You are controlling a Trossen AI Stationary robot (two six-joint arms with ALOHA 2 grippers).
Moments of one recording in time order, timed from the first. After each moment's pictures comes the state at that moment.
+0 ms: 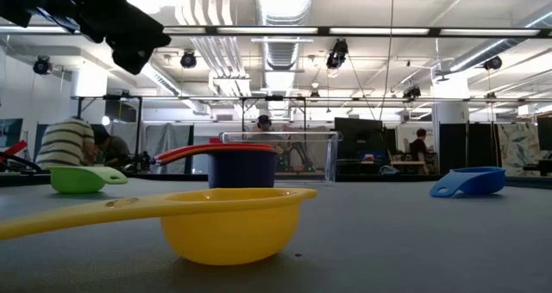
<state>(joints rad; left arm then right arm) -0.18 0.77 0.42 0.02 -0.10 -0.22 1.01 1.60 1.08 -0.99 0.02 1.57</state>
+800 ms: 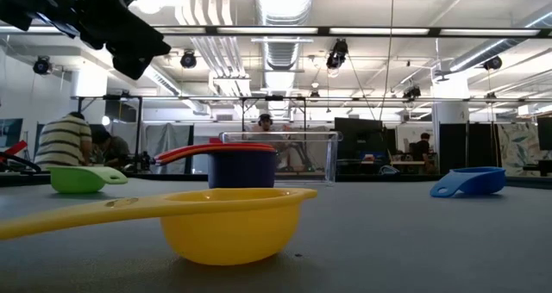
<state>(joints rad) -0.18 0.80 0.41 0.03 -0.10 -0.22 1.03 1.52 0.86 -0.73 0.03 1.58</state>
